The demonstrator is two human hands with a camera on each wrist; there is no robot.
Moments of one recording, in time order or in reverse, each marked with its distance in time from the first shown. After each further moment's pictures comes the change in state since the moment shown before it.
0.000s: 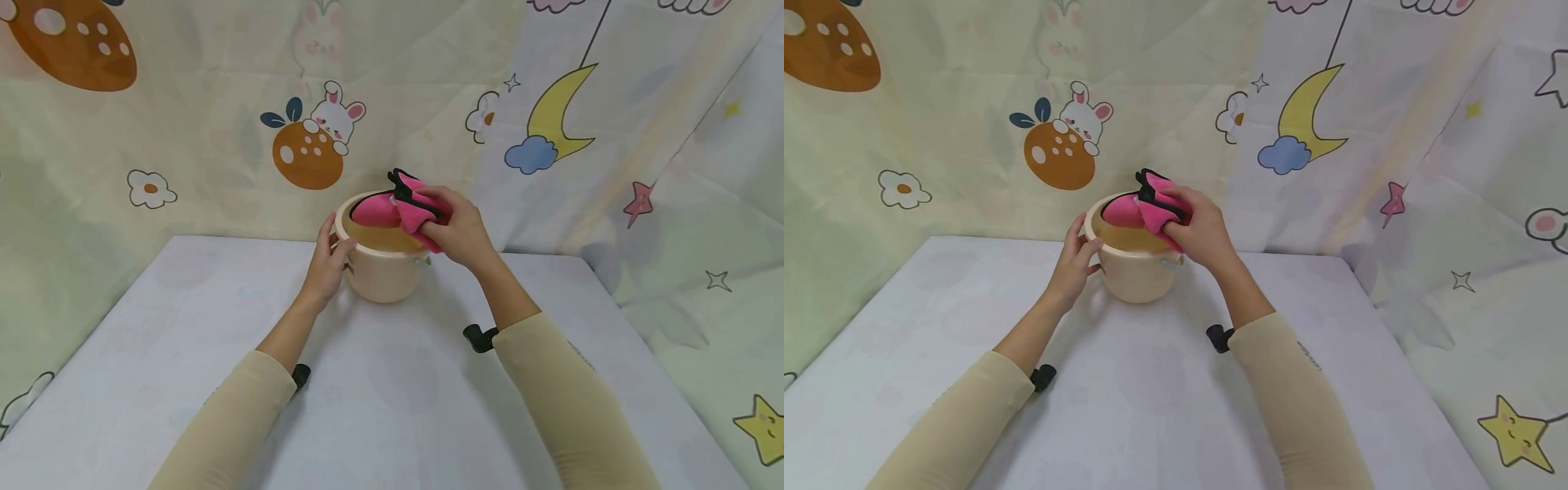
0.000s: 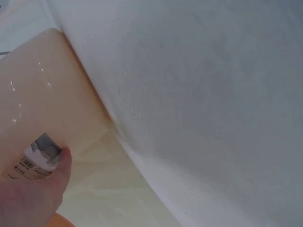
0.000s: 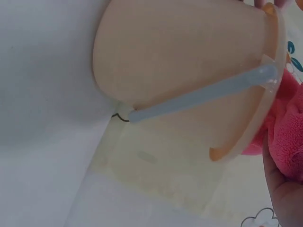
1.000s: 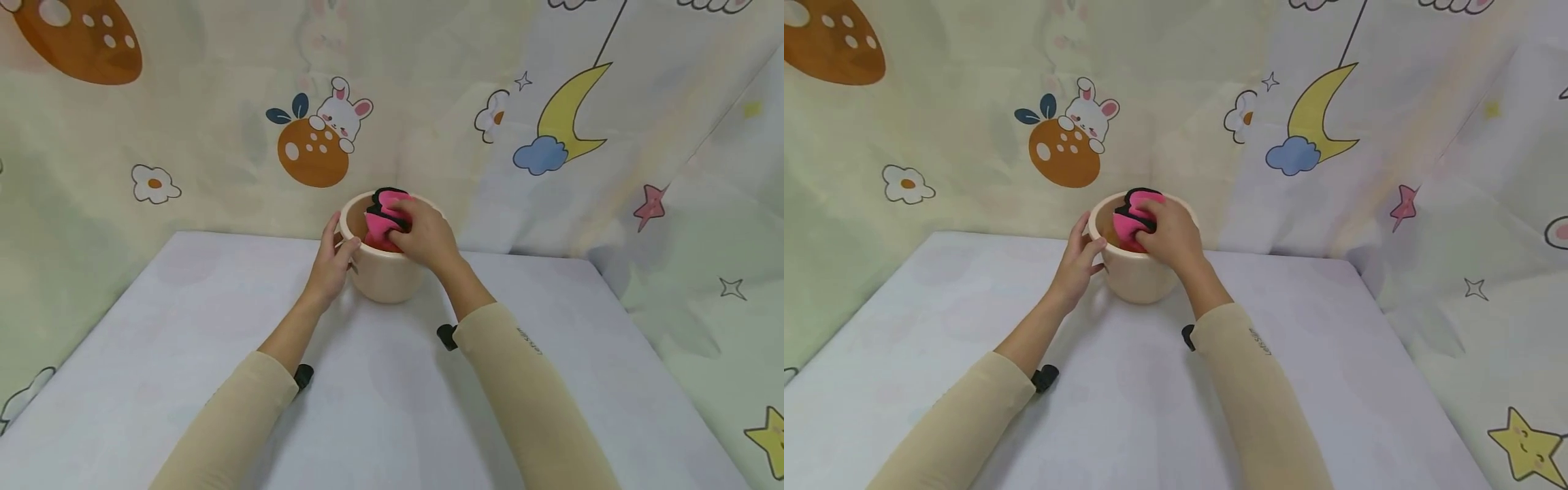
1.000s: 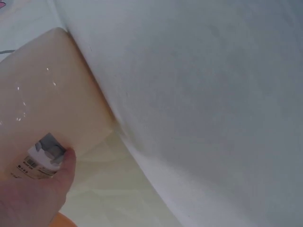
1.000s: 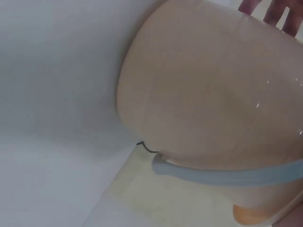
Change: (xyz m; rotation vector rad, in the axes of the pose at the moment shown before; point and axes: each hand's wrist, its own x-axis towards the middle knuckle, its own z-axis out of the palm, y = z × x) left_hand 0.002 0.000 -0.002 -0.029 -0.004 -0.009; right_hand 0.031 0.003 0.057 -0.417 -0.118 0.045
